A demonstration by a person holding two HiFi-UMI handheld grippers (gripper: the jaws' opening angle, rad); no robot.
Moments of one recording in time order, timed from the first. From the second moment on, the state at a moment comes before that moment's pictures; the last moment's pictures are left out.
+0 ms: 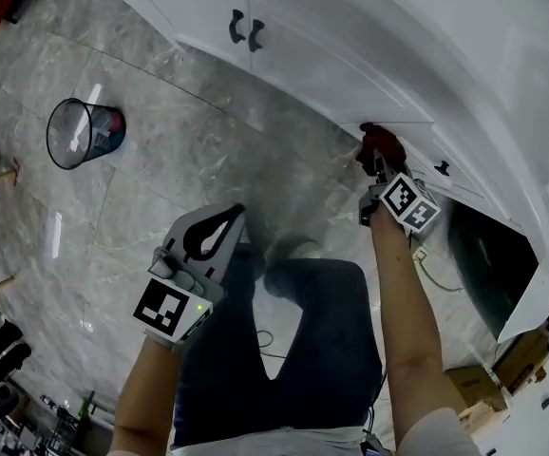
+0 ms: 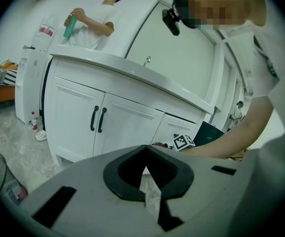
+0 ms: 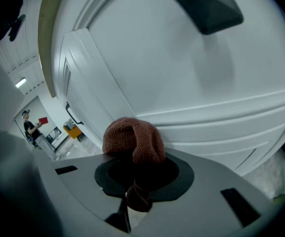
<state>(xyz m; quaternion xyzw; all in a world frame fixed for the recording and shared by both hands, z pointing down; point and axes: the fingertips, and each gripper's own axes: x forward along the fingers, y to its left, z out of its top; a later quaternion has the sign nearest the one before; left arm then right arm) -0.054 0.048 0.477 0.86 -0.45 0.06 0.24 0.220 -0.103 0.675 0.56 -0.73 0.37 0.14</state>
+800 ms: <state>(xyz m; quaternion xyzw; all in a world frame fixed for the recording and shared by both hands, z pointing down) 0.050 0.052 0.491 0.90 -0.34 0.13 0.24 0.428 -0.044 0.671 0.65 -0.66 0.35 0.14</state>
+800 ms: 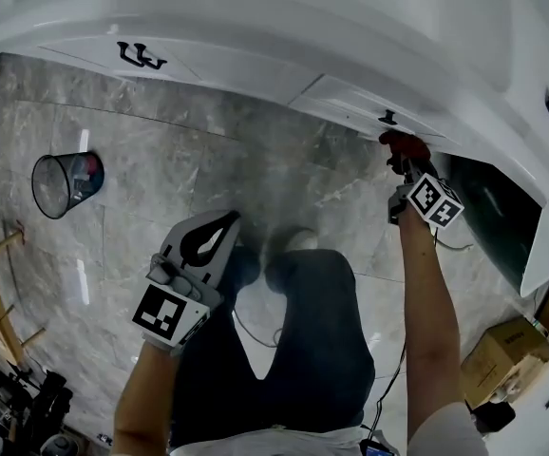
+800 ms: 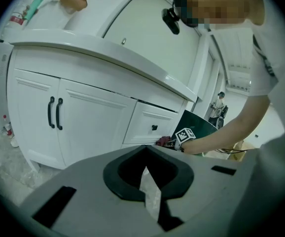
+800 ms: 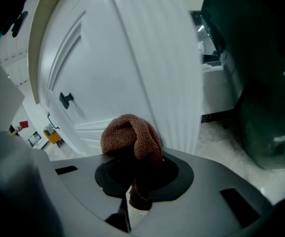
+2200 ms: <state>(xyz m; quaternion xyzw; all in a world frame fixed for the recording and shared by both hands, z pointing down) 0.064 0.080 0.391 0.89 -0.35 0.15 0.26 0.452 -0.033 0.473 0.68 -0.65 0.30 0.14</state>
